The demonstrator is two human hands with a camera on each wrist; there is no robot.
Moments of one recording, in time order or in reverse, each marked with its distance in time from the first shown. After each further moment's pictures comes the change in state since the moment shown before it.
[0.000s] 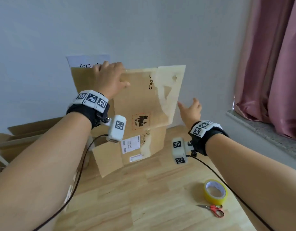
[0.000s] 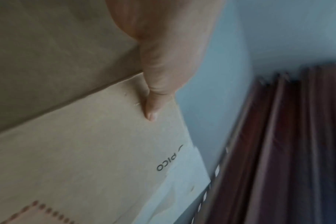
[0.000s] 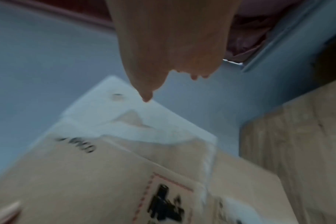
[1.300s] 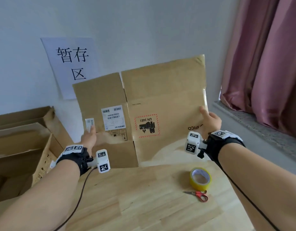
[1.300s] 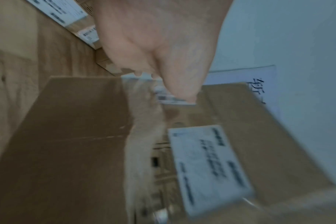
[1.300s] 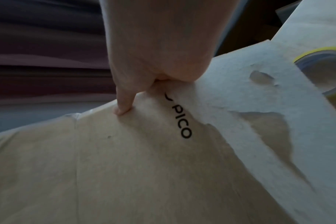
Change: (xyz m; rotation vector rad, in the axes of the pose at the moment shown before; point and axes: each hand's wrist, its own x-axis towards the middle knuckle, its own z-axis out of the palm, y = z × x) left_hand -0.164 -0.016 0.136 -0.920 -0.467 -1.213; right_hand 0.014 0.107 -0.066 0.440 0.133 0.222
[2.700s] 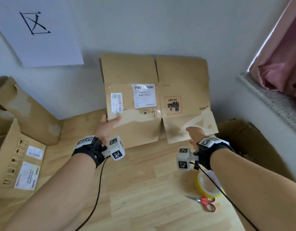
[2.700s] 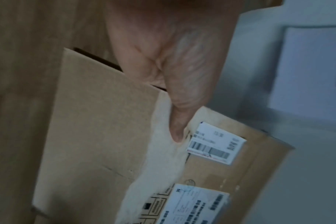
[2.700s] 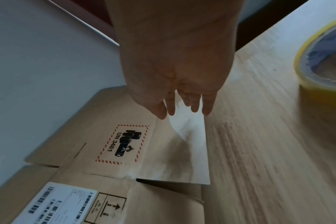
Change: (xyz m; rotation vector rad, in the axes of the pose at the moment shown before) left_hand 0.096 -0.011 0.125 -0.200 -0.221 -0.025; right_hand 0.086 0.115 0.083 -0.792 -0.316 0.477
